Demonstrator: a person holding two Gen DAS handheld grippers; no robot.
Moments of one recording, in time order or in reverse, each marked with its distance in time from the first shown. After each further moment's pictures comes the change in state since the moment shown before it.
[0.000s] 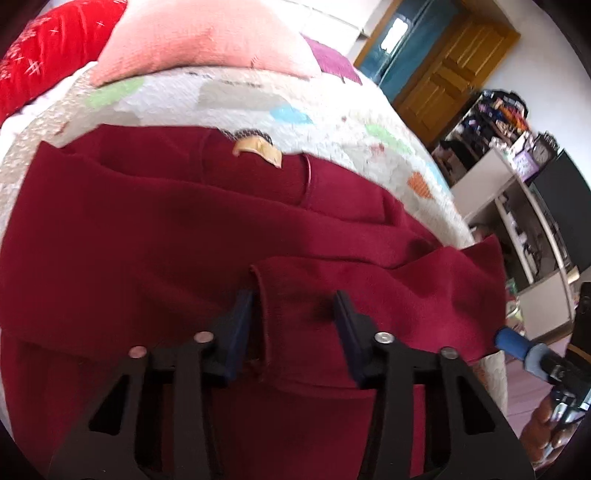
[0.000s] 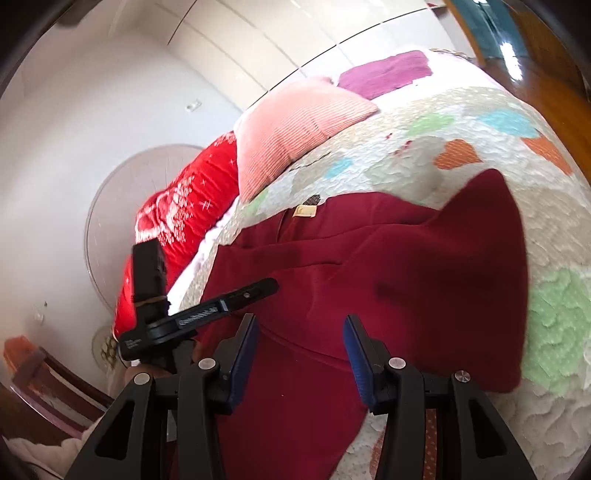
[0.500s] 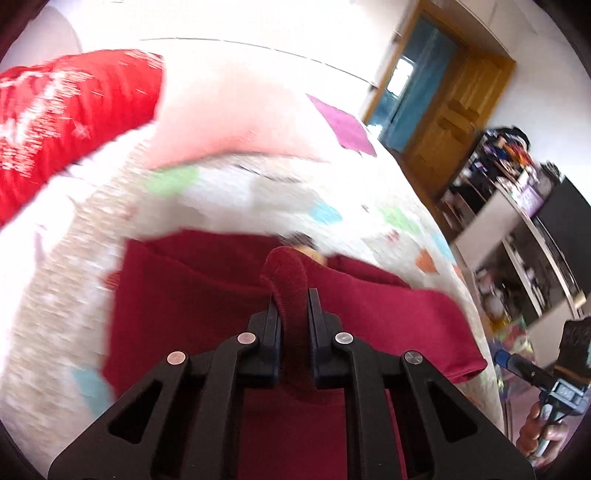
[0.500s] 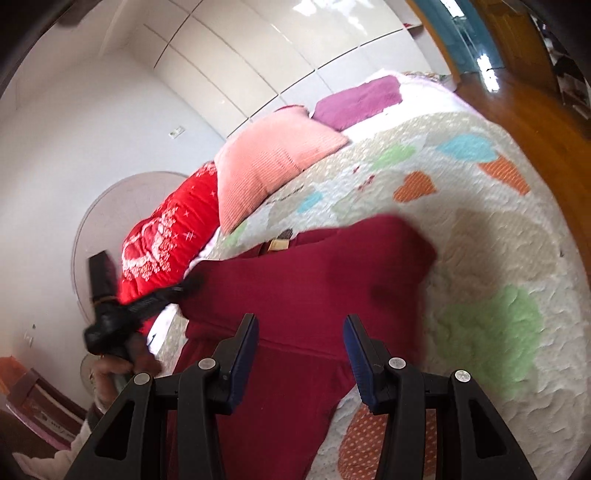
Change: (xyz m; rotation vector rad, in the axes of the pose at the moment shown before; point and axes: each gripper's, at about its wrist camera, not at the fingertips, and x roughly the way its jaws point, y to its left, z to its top) left arm -0.105 0.047 0.040 -0.018 -0.229 0.073; right arm -0.040 -0.011 0.011 0.023 -0.100 -0.082
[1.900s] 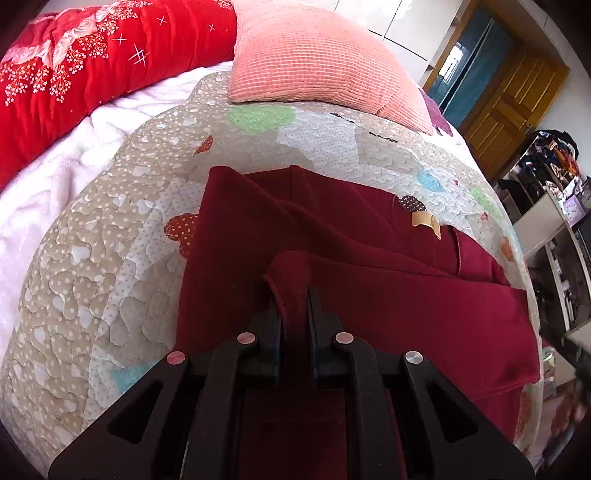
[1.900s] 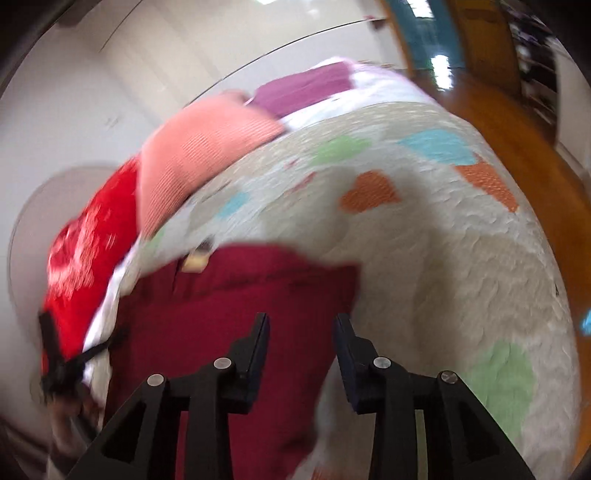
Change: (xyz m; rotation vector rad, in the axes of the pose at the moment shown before) left arm 0.059 0.081 -0.028 -0.092 0.140 0.141; right arm 0.063 -0.014 0.037 -0.018 0.086 -0.282
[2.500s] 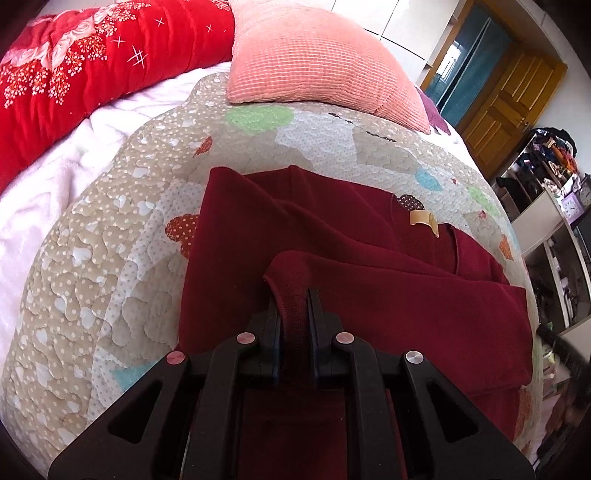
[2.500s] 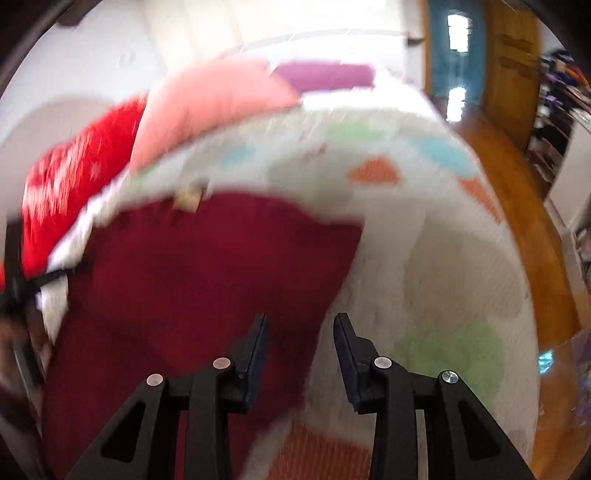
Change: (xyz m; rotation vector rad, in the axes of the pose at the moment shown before) left arm -0.004 -0.002 0.001 0.009 0.000 -0.005; right arm 0.002 0.019 -0.023 -0.159 -0.005 -0.172
